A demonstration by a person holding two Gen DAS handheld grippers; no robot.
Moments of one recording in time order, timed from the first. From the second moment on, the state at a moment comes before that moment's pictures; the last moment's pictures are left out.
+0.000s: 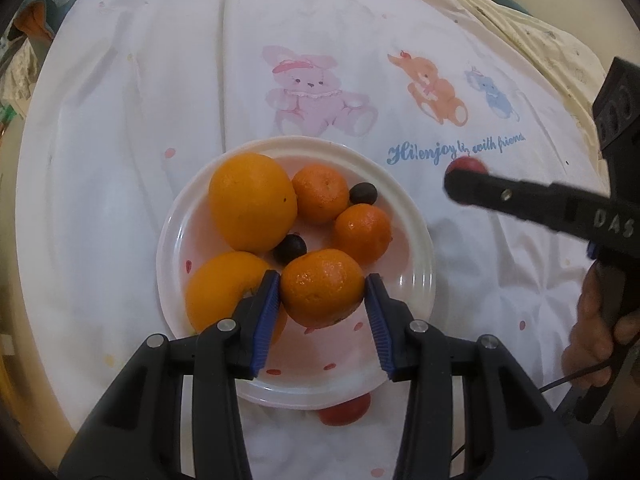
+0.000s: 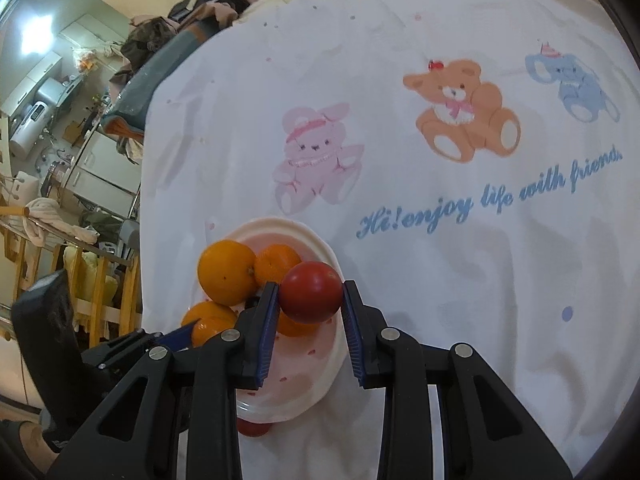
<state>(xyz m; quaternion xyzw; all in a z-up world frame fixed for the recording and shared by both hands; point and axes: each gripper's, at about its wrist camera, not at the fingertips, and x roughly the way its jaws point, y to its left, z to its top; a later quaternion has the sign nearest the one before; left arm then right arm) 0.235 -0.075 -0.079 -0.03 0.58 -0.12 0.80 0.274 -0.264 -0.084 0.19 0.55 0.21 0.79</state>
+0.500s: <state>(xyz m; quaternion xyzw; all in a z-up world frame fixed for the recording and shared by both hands) 0.236 -0.075 -0.076 -0.04 0.59 -0.14 0.80 0.271 -0.254 -0.085 0.19 0.55 0.23 0.78</state>
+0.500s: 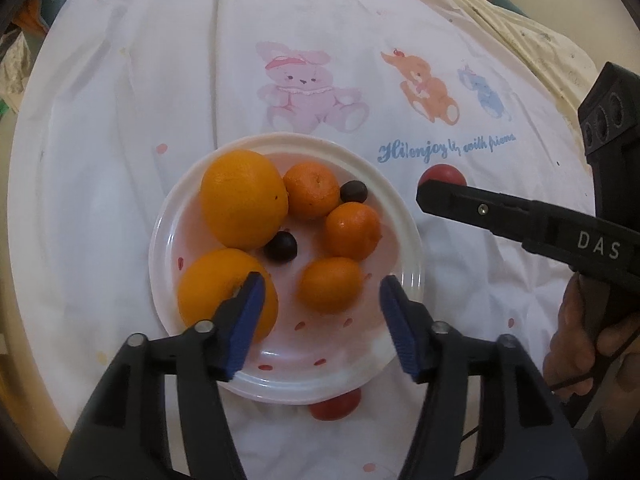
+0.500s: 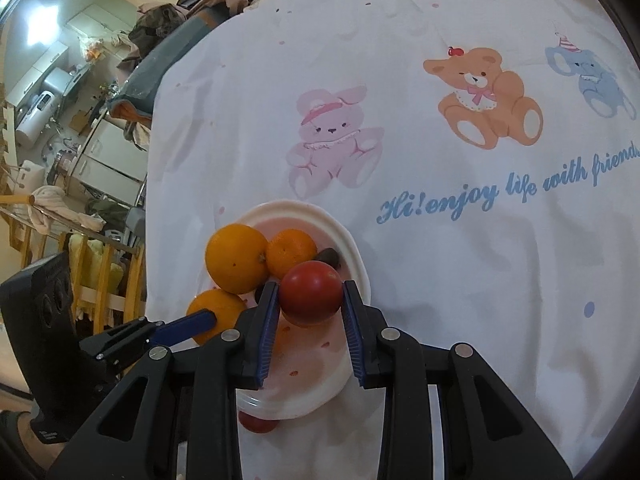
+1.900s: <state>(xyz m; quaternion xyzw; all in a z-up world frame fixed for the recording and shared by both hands) 0.146 0.014 -0.024 -0.10 0.54 -0.01 0.84 0.185 -0.277 -0.038 0.20 0.52 0.20 0.81</state>
